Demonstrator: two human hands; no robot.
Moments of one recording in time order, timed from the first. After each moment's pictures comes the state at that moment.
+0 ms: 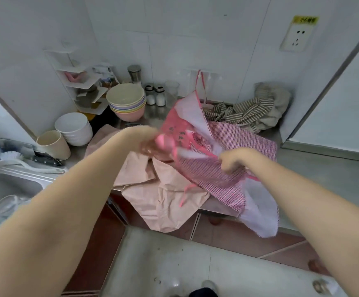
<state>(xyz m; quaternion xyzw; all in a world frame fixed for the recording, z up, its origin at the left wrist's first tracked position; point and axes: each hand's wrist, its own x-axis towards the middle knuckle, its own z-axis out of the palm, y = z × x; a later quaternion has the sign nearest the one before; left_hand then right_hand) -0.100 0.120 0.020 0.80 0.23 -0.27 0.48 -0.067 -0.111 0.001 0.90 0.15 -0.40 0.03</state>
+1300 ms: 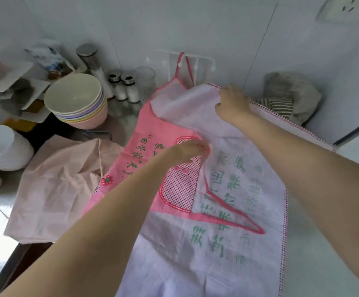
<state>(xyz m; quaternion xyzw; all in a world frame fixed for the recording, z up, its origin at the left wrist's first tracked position) 0.125 -0.004 -0.089 0.78 0.11 -0.30 0.54 0.223 -0.113 -0.032 0.99 0.12 -0.02 -0.07</state>
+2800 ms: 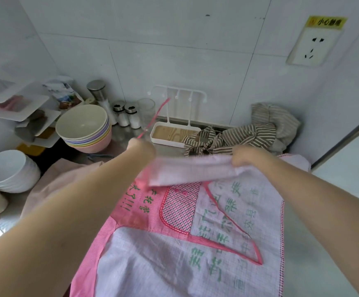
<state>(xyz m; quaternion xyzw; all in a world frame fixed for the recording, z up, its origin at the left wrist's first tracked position) 0.125 0.065 -0.020 0.93 0.06 -0.28 -0.21 0.182 -0.169 -0.019 0.95 0.10 -0.29 0.04</state>
